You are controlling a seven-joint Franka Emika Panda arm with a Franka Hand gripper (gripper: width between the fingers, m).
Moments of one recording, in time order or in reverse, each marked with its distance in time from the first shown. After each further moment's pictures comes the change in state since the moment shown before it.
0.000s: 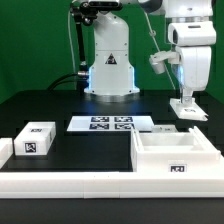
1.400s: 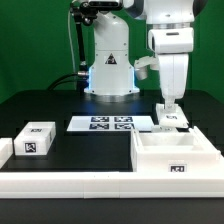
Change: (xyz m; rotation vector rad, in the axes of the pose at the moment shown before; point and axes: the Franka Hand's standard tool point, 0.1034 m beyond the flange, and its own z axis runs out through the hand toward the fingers) arm -0.036 0.013 0.008 0.008 0.005 0.046
